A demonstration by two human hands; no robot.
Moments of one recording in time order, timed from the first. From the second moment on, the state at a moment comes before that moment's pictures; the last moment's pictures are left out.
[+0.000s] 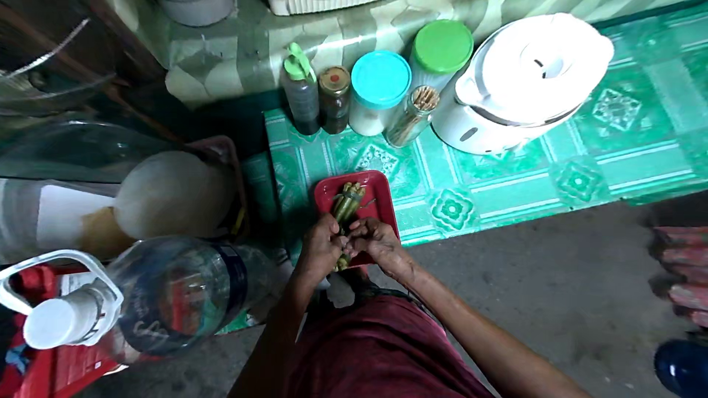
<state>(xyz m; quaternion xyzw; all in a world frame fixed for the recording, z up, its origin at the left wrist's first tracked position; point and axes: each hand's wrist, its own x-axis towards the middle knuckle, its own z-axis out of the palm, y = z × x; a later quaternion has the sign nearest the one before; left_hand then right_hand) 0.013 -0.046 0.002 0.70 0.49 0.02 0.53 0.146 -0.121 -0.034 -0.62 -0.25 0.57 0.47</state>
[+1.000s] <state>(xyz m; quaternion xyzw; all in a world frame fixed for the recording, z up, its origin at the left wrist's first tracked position) -0.009 -0.022 -0.018 0.73 0.33 0.00 0.60 0.131 -0.128 -0.054 -0.73 -0.35 0.38 0.45</state>
